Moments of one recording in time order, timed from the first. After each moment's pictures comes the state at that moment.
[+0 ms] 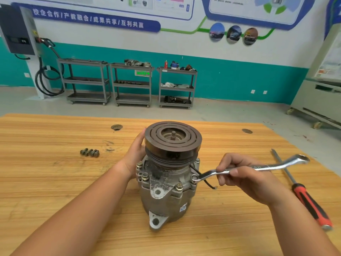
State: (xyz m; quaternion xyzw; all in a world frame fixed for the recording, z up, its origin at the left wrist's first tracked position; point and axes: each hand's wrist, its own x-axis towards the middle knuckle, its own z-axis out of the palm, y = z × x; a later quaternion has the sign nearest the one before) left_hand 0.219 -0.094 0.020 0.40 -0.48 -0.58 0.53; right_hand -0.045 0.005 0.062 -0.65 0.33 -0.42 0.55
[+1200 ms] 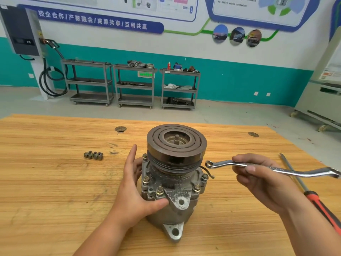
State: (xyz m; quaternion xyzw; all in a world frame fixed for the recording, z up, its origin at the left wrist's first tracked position) left_hand 0.238 -0.010 -0.017 0.43 -0.63 -0.34 0.55; right_hand -0.038 0.001 0.060 -0.50 0.33 -0.57 0.57
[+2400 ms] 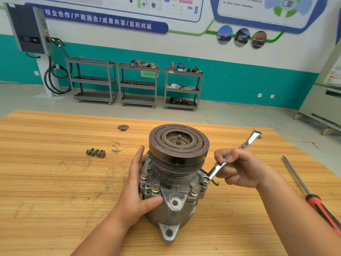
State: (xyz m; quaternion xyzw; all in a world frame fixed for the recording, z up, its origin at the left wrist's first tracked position) left_hand 0.237 -0.010 -0.022 0.37 -0.65 -0.36 0.56; right_hand -0.035 -0.059 0.067 -0.51 0.30 -0.29 0.75
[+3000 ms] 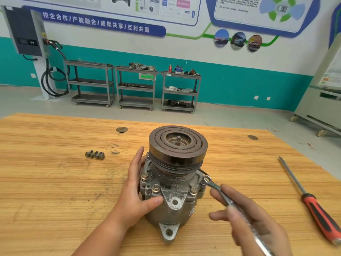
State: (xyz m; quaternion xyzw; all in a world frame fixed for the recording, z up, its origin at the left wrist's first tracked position) left_hand 0.239 -0.009 -0.023 0.36 -0.65 -0.37 0.56; right_hand 0.041 0.097 0.040 -0.51 0.43 -0.67 0.32
